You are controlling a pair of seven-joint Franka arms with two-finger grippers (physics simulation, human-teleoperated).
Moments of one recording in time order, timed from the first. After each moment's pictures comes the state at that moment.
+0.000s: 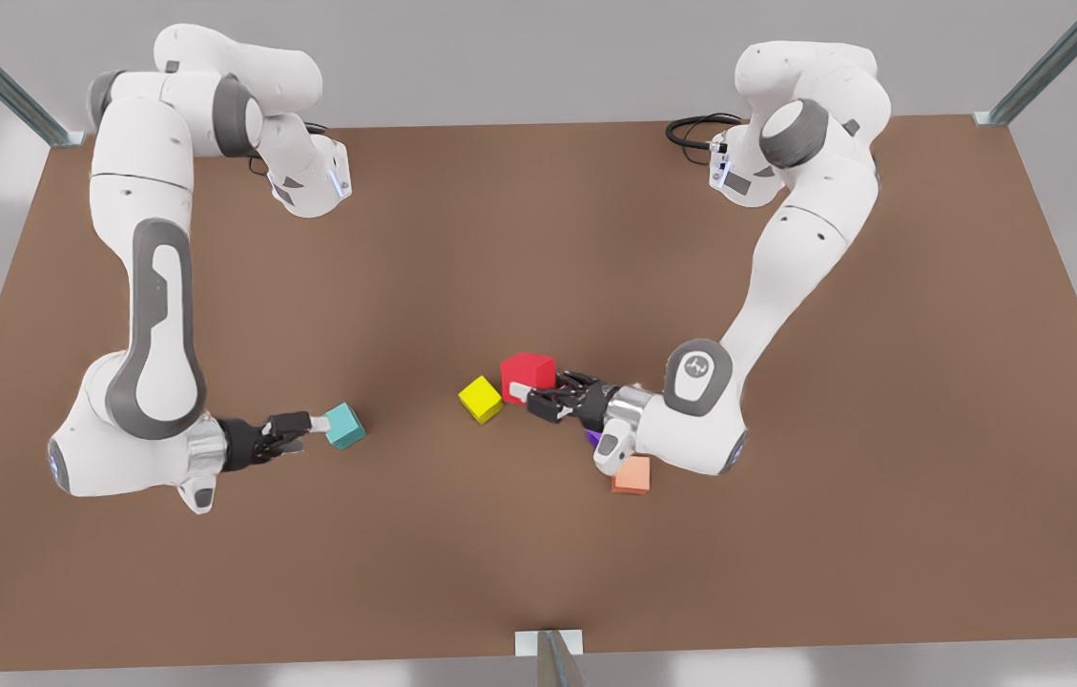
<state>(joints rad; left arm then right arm) -0.09 1.04 -0.71 -1.02 -0.71 1.89 -0.54 0.16 0.67 -0.23 -1.30 0.87 1.53 -0.57</state>
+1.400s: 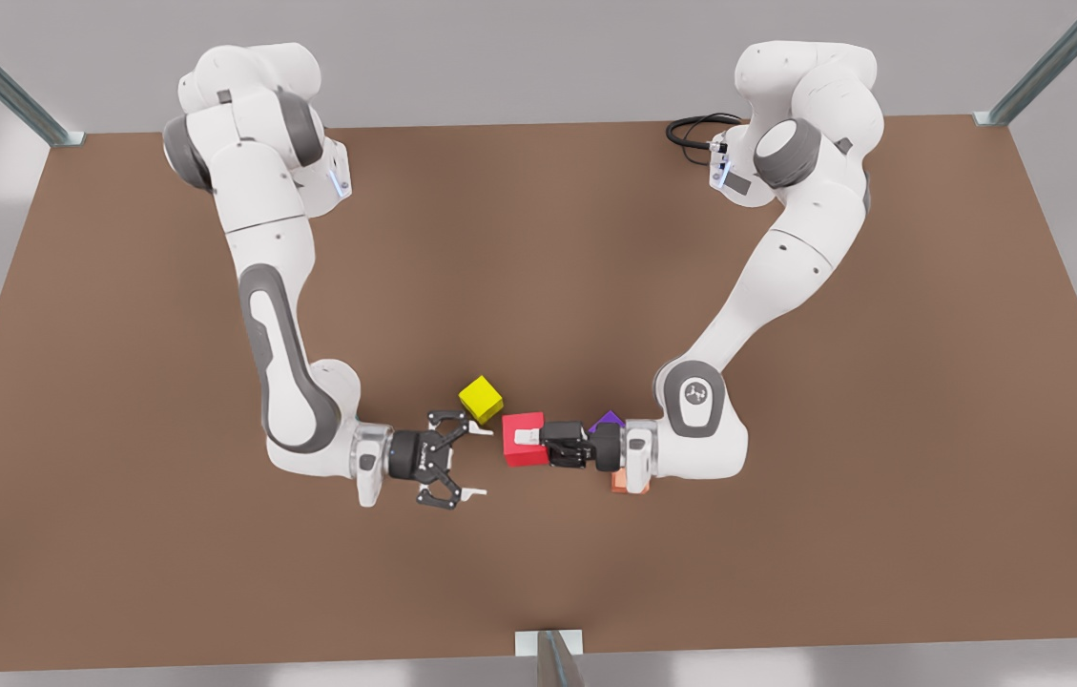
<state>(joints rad) -0.09 1.12 -0.71 -1.03 -1.03 2.21 0.52 0.39 0.82 -0.10 -1.37 1.85 1.90 -2.08</state>
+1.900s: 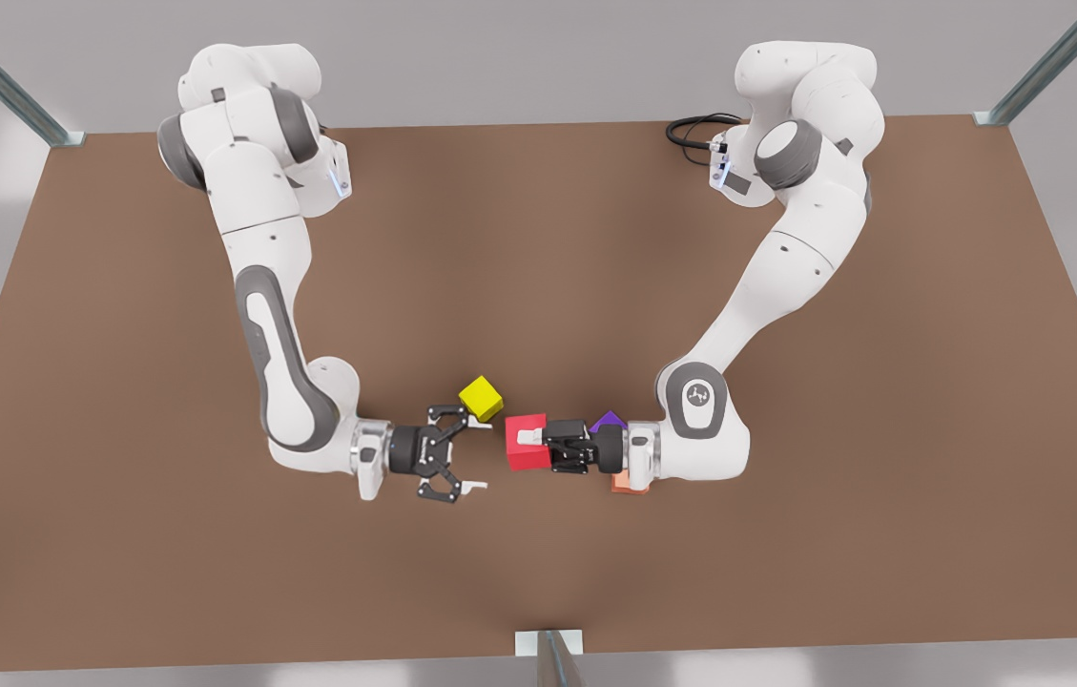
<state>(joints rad) -0.08 1.12 -0.71 -1.03 -1.03 2.21 0.62 0.36 0.79 -0.06 -1.43 1.84 1.88 -2.16</state>
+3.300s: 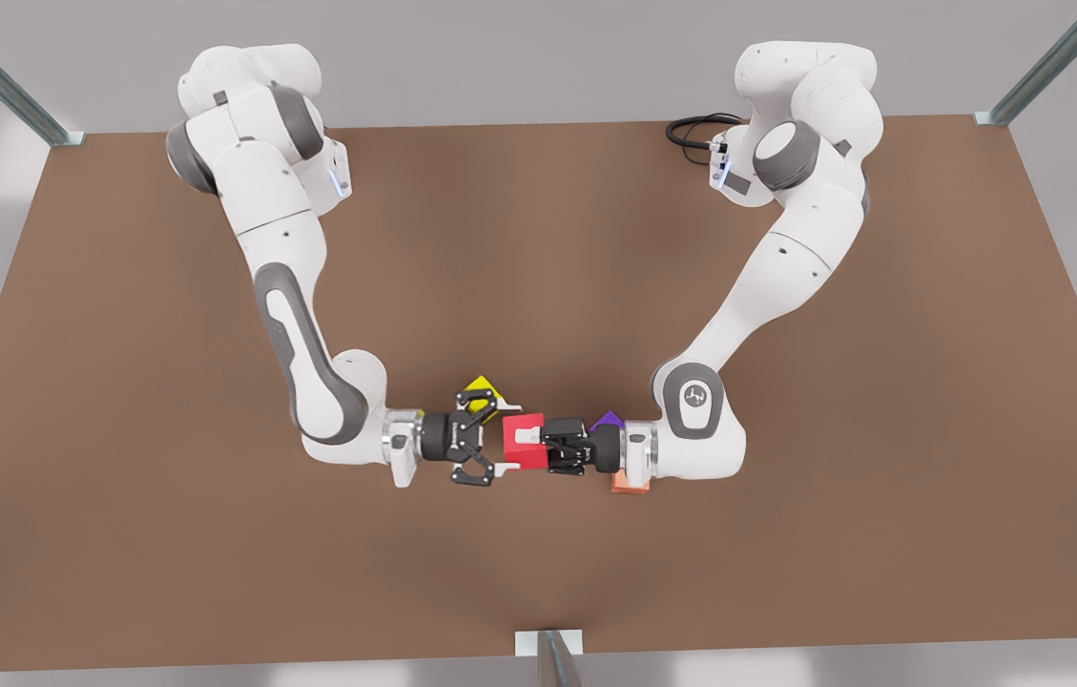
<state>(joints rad) -0.09 1.13 -0.71 -1.03 -1.06 2.22 0.69 0.36 0.82 0.04 -1.39 1.86 1.90 -2.20</state>
